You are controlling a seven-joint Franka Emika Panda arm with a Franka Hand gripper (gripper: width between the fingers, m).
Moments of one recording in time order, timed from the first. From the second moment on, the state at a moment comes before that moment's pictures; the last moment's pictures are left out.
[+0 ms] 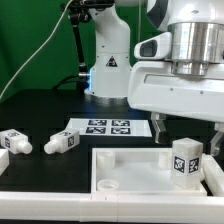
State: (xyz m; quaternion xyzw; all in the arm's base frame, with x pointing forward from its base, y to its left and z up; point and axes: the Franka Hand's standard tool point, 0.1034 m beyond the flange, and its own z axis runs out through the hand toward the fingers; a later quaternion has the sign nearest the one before) arm 0.647 0.115 0.086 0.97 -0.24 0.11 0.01
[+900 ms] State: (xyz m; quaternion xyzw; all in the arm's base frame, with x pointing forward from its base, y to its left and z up) arm 0.649 0.123 0.089 0.99 0.10 0.10 0.05
